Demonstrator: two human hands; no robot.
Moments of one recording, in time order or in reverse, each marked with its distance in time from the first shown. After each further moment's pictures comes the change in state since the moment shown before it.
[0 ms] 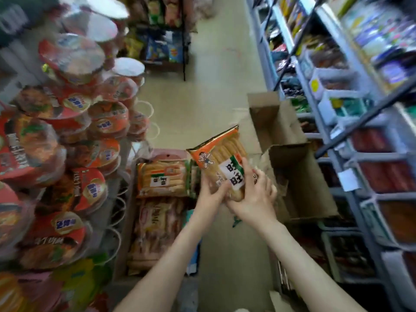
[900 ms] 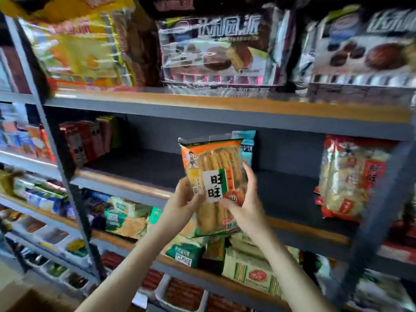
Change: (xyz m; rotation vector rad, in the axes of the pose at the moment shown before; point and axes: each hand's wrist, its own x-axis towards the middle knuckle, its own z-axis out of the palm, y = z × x) left_hand -0.115 0.102 0.646 0.450 -1.272 0.670; right_hand -0.209 0.363 -0.472 0.495 1.214 0.252
